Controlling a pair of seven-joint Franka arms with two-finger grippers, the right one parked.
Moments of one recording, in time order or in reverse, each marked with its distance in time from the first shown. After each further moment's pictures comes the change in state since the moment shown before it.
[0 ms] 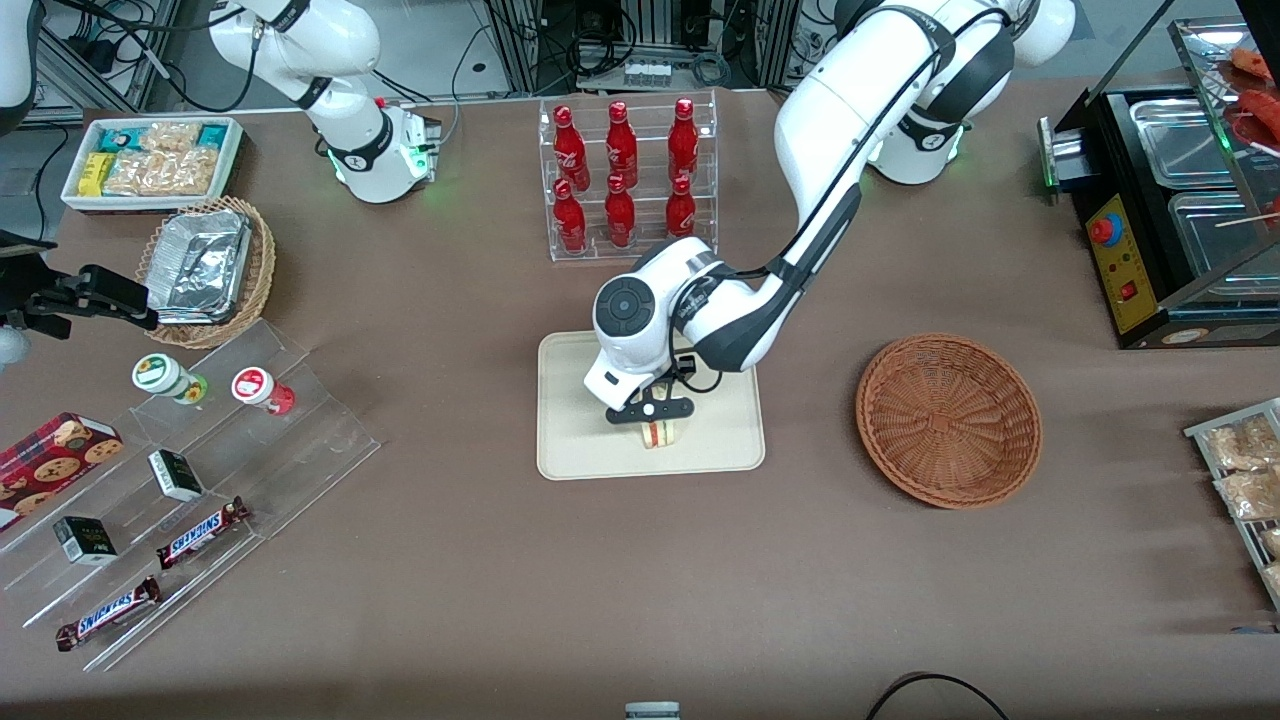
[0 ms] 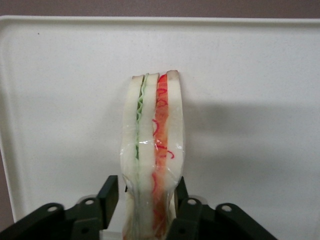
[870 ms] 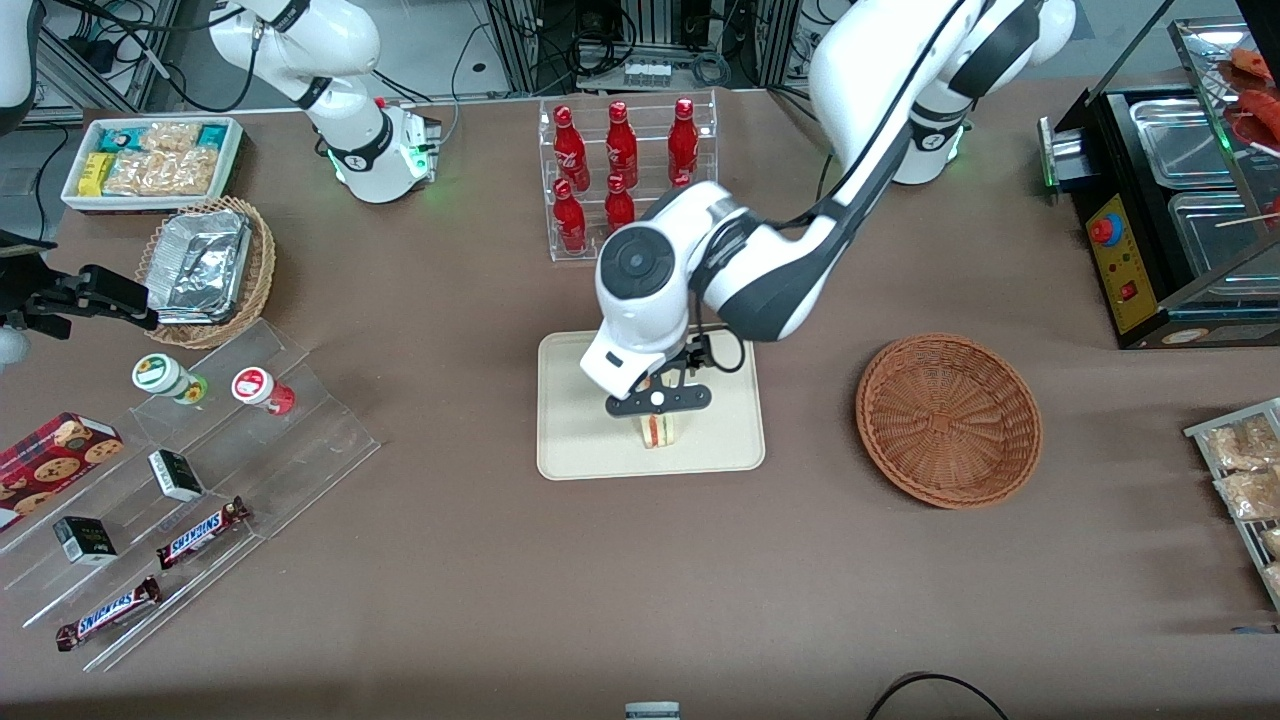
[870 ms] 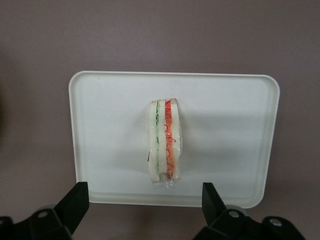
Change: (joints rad) arm 0.044 -0.142 0.002 0.196 -0.058 -0.279 0.112
